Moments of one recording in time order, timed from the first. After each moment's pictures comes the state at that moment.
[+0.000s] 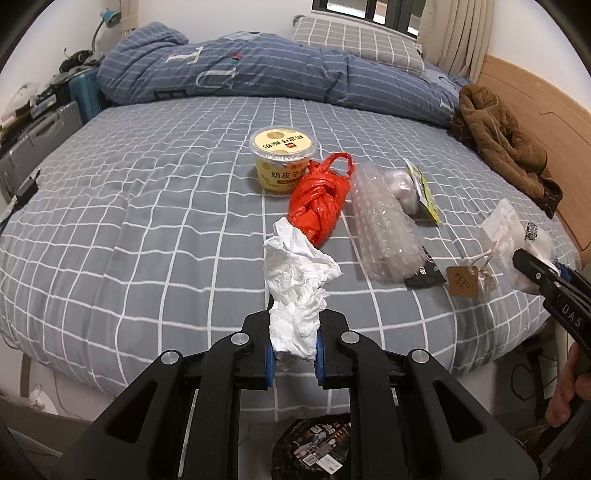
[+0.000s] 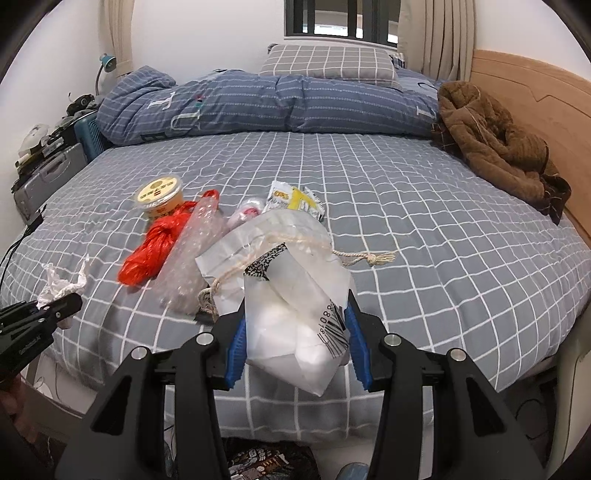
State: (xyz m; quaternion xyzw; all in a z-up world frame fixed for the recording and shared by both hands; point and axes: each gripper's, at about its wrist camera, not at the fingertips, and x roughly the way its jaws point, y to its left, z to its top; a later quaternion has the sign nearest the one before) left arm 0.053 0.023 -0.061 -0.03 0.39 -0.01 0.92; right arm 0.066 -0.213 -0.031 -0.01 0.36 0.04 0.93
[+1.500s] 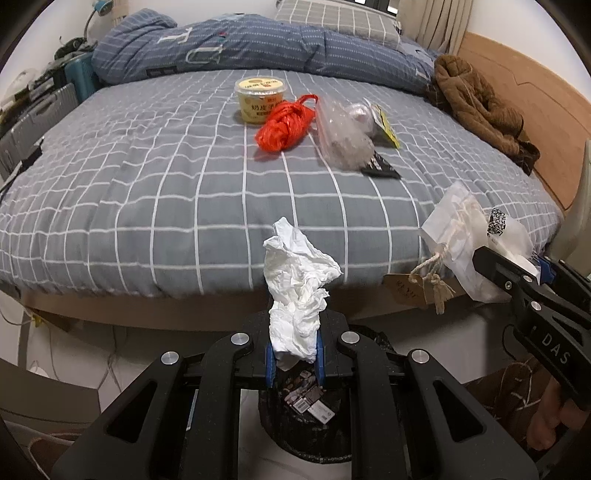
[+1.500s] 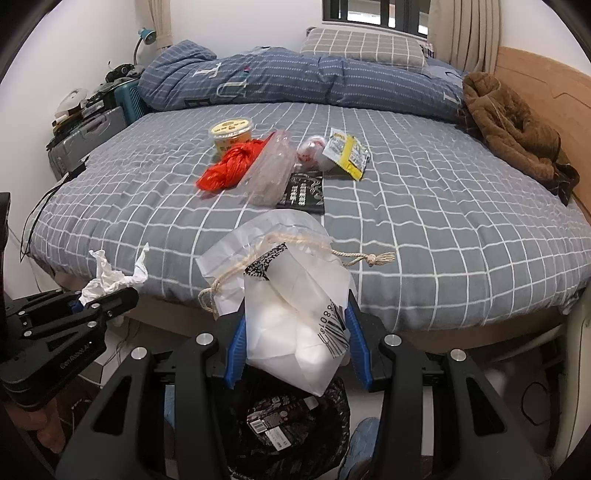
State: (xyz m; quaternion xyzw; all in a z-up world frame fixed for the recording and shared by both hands) left arm -0.059 0.001 -0.099 -0.02 0.43 -0.03 0.90; right arm -0.057 -0.176 -0.057 -0.03 0.39 0.10 0.92
